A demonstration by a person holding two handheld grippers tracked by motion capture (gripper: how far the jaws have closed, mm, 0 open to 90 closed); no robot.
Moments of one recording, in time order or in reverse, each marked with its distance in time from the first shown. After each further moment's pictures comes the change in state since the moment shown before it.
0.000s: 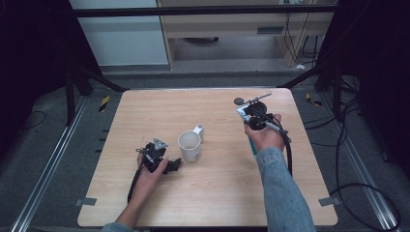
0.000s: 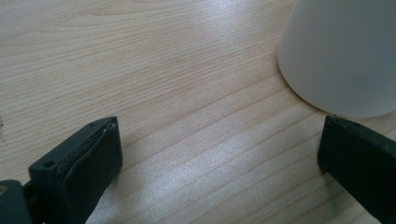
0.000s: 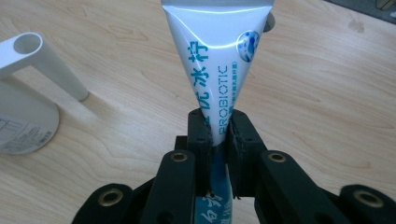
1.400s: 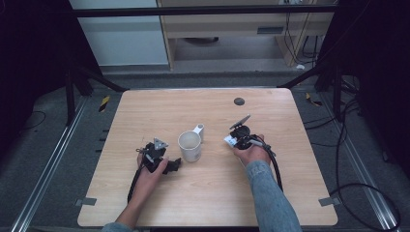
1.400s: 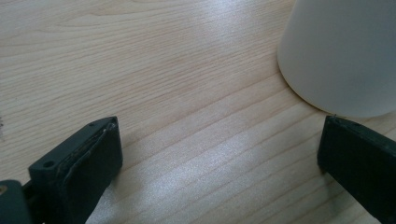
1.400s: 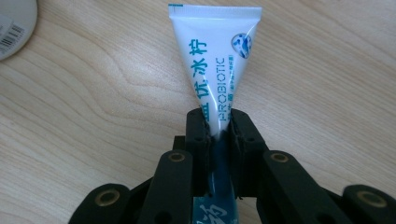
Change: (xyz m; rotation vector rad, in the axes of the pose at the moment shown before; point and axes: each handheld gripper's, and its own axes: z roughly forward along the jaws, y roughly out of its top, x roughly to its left) left arm 0.000 0.000 0.000 0.002 0.000 -0.001; right arm 0.031 -0.048 0.075 0.268 0.101 -0.069
